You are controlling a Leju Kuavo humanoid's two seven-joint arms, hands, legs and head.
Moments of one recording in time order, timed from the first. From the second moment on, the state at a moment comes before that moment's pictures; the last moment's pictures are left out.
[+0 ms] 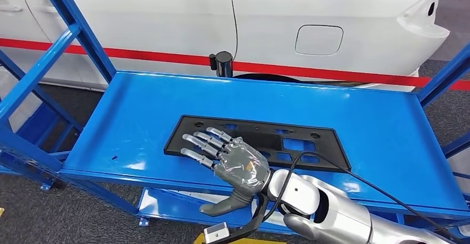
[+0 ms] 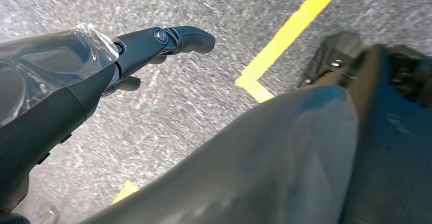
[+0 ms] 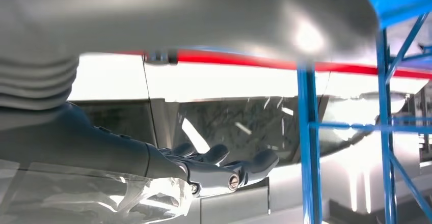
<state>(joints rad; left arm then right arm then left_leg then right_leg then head) -0.14 0.00 -1.29 -0.23 0.75 0.26 0.02 -0.51 -0.41 0.86 -1.84 0.96 -0.14 0.24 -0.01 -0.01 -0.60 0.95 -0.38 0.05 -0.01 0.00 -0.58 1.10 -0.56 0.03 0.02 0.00</state>
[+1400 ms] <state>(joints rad) -0.17 0.05 -1.33 -0.23 0.66 0.24 0.03 -0.69 -0.32 0.91 -1.38 0.83 0.10 0.44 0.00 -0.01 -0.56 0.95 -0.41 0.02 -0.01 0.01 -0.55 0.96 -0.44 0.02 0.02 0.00</state>
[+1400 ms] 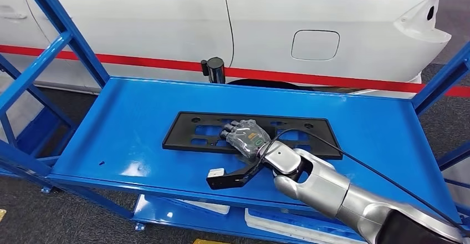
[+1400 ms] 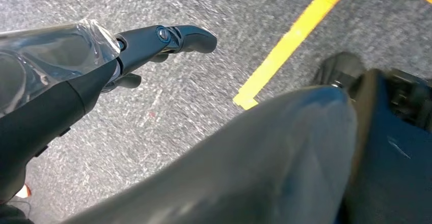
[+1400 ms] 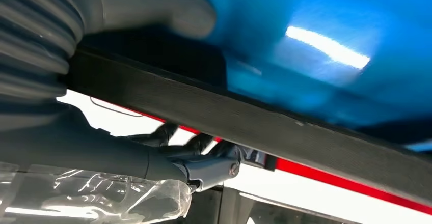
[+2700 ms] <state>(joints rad) -0.19 0.06 -1.32 -0.23 0.66 0.22 -0.01 -0.81 -0.27 0.82 -1.69 0.31 -0.27 0.17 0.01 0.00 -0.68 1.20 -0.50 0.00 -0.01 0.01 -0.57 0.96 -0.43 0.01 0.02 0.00</state>
